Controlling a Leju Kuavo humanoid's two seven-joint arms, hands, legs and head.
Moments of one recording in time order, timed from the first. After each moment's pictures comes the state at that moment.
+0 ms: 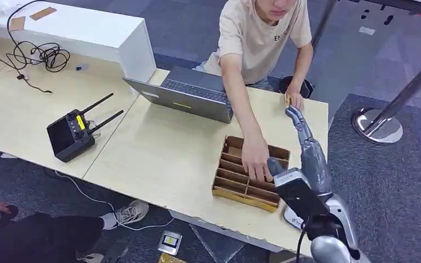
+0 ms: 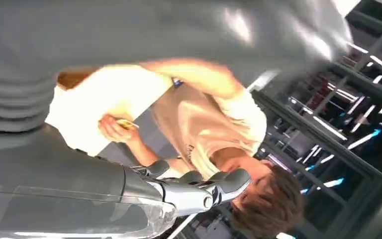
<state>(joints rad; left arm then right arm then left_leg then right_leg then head) -0.13 0.05 -0.97 -0.20 0.79 0.34 -0.14 -0.23 -0.31 0.49 -1.72 0.46 -0.34 -0.04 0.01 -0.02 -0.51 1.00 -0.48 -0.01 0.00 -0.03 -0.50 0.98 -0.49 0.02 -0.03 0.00</state>
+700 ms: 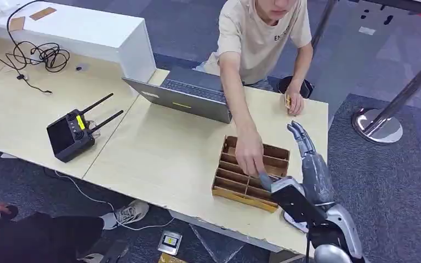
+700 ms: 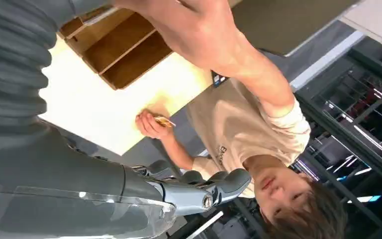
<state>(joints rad) -0.13 0.05 -0.97 -0.20 0.80 0.34 -0.15 -0.18 -0.37 0.50 -1.68 0.52 -0.35 0.00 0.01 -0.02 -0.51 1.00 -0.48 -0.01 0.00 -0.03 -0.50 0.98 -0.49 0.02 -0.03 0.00</state>
